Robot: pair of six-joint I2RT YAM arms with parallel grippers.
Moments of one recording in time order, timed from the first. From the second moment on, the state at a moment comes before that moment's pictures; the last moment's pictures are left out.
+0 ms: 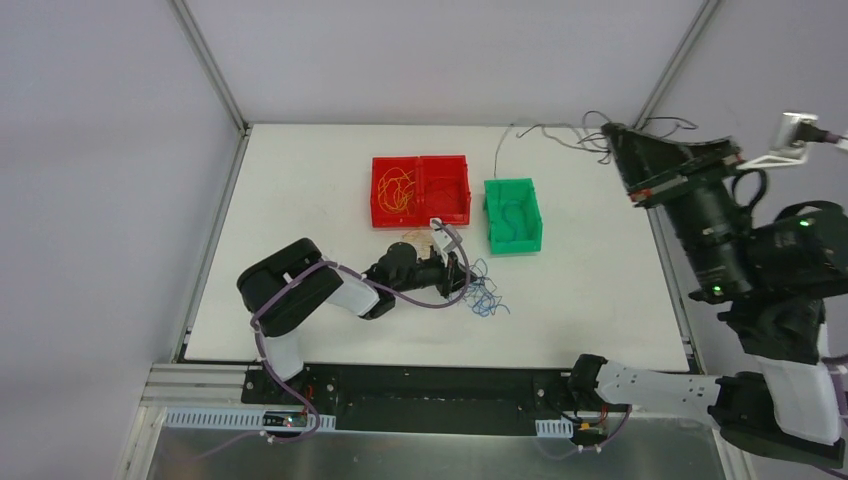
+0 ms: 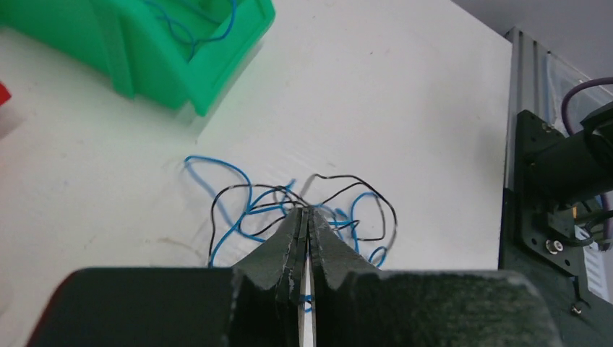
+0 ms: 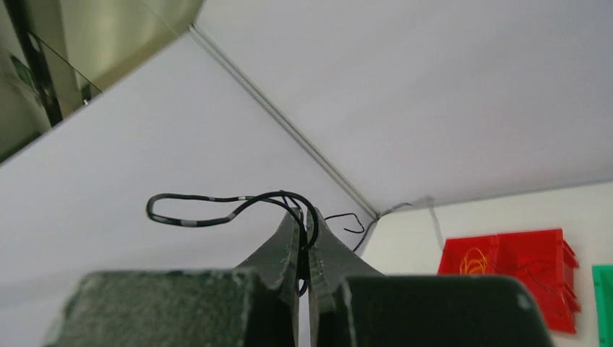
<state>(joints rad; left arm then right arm) -0.88 1.80 0.63 1.05 0.34 -0.31 1.05 0.88 1.69 -0.45 0.59 0.55</state>
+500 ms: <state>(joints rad) -0.88 1.49 0.25 1.04 -0.03 -0.42 1.05 0.69 1.68 -0.32 0.75 0.39</state>
